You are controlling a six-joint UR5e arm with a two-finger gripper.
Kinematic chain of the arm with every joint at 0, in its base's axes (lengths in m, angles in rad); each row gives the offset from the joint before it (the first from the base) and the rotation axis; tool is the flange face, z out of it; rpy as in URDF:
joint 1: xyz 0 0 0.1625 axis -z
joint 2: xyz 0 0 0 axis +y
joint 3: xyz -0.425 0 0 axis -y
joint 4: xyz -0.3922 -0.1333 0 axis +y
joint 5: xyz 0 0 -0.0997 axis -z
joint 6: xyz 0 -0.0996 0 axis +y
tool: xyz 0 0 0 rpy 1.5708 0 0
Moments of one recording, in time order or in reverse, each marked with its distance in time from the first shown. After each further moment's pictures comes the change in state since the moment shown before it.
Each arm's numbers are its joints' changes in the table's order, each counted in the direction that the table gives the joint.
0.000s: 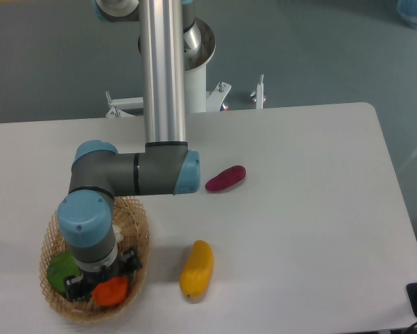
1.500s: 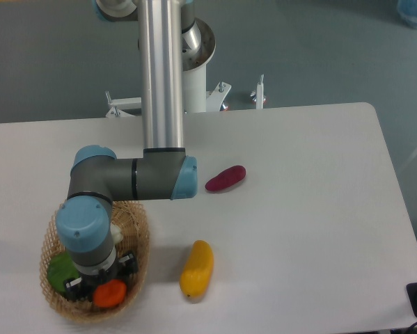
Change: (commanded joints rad) arm 0.009 -0.011 0.002 0.000 0.002 0.000
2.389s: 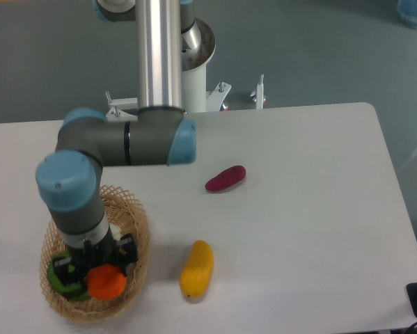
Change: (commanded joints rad) arm -0.058 -0.201 0.003 0.040 0.133 -0.333
